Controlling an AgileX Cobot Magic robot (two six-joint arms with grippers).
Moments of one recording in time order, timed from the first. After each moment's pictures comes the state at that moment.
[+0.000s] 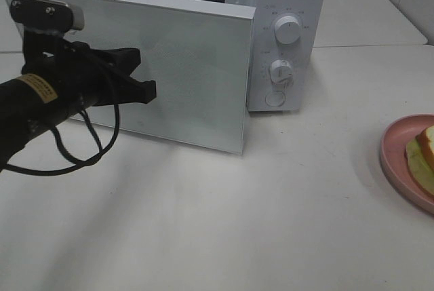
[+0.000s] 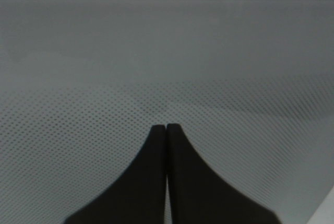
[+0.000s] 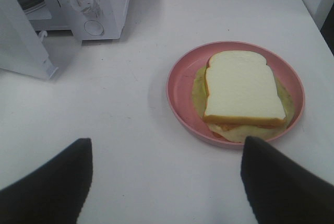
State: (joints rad) left arm -0.59 1.74 -0.61 -0.09 -0.85 -0.02; right arm 0.08 0.00 -0.51 -0.03 1.05 0.10
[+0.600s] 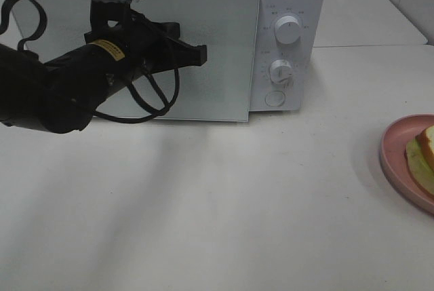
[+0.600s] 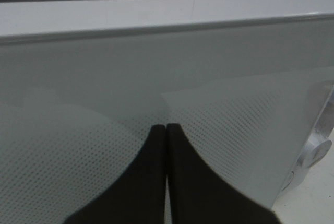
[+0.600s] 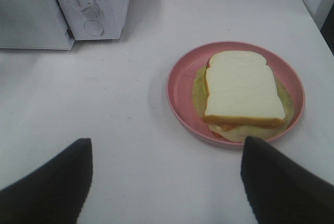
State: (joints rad) left arm -0.67 1.89 -0.91 -0.32 -0.74 0.12; right arm 0.08 0.00 -0.51 -0.03 1.05 0.10
